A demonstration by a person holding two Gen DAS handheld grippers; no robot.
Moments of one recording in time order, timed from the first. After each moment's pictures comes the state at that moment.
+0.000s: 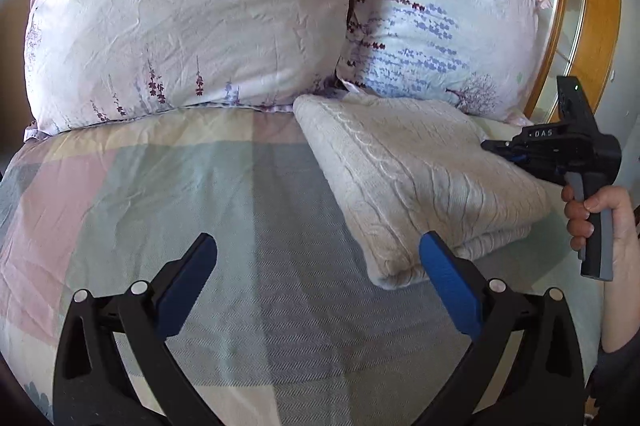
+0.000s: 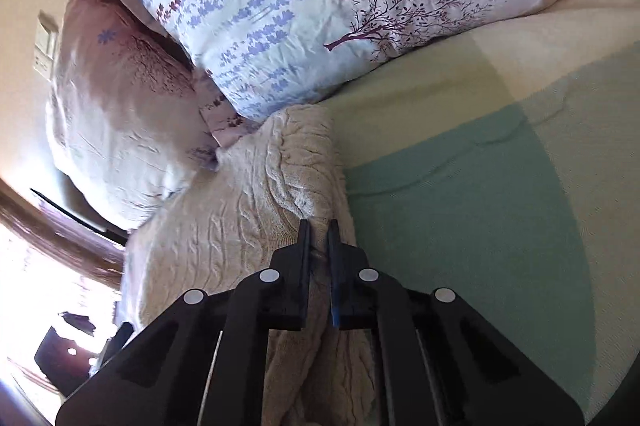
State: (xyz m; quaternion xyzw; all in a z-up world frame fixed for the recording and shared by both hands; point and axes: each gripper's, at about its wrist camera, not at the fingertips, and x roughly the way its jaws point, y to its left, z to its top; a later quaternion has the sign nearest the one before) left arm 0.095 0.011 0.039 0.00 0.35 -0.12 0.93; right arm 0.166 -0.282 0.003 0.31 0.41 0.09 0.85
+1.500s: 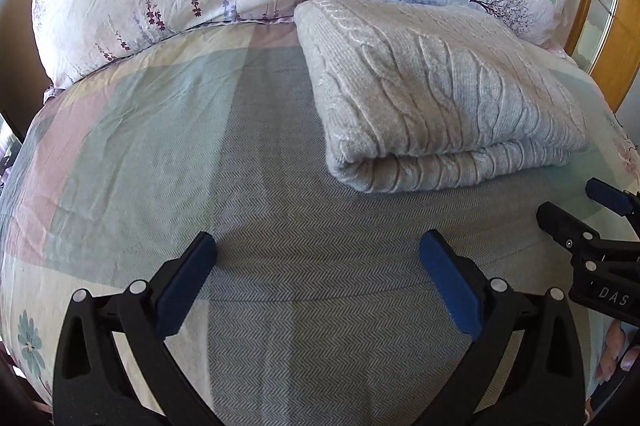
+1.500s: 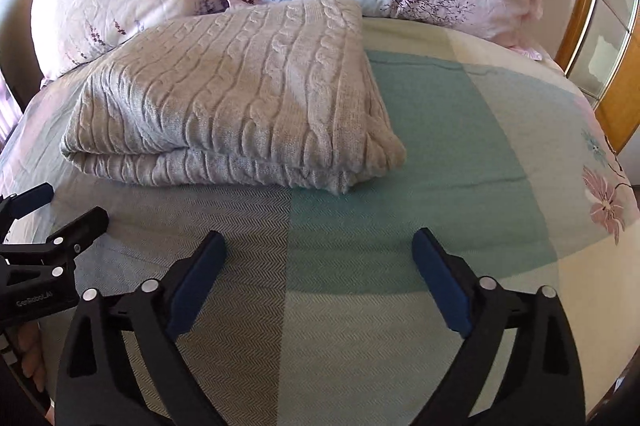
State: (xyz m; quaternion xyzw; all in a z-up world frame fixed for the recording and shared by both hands) left arm 0.082 -0.032 -0.006 0.05 0.45 -0.05 0.89; right arm 0.037 -0.195 -0.009 0.03 0.44 -0.03 0.89
